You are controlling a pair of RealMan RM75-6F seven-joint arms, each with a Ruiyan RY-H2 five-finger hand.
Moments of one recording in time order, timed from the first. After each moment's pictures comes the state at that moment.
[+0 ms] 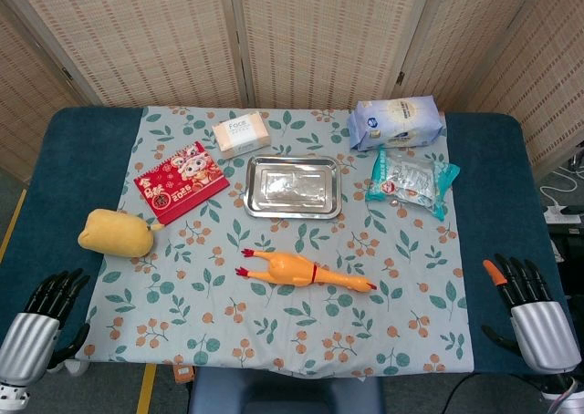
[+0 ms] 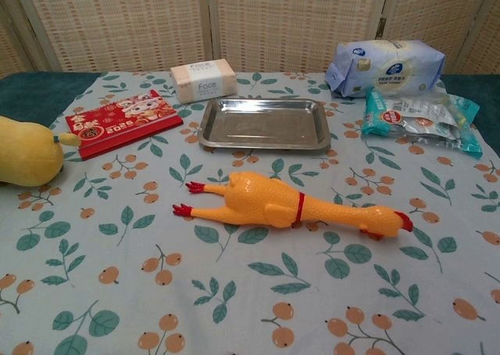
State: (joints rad) left arm -0.04 -1.15 0.07 -1.54 1.75 1.63 -0.01; right arm -0.01 -1.13 -0.04 -1.57 -1.72 1.62 -0.07
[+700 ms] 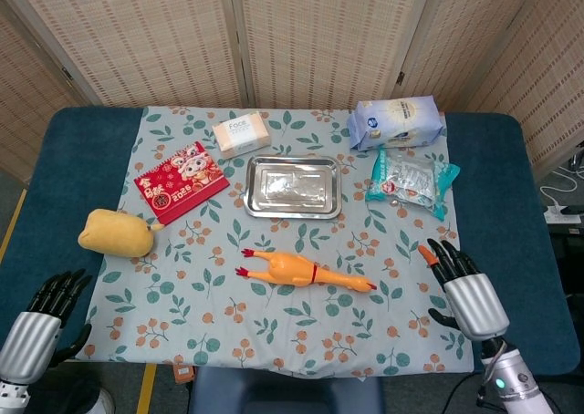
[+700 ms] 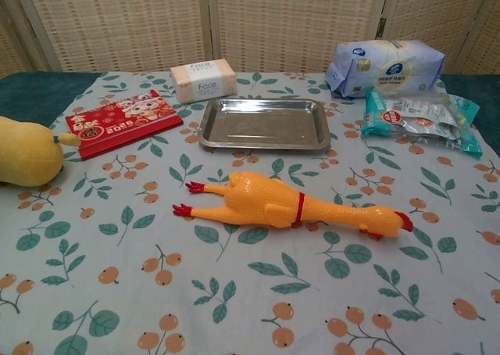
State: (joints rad) left arm -0.05 -1.14 0.08 -1.55 1.75 1.60 -0.05; right arm 0.16 -1.19 0.03 -1.82 -1.61 1.33 -0.35
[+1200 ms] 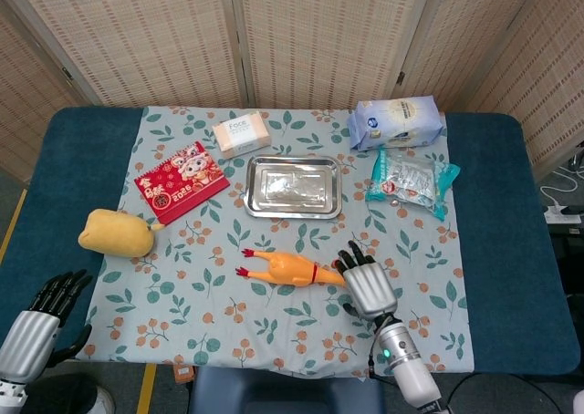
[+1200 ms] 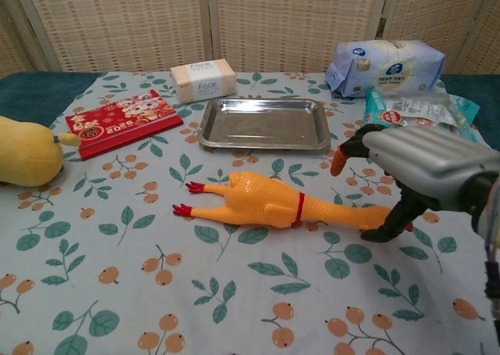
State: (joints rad) left arm -0.06 -1.12 0.08 -1.54 1.75 1.59 -0.13; right arm 0.41 -1.67 0.17 -1.88 -1.09 1.17 -0.98
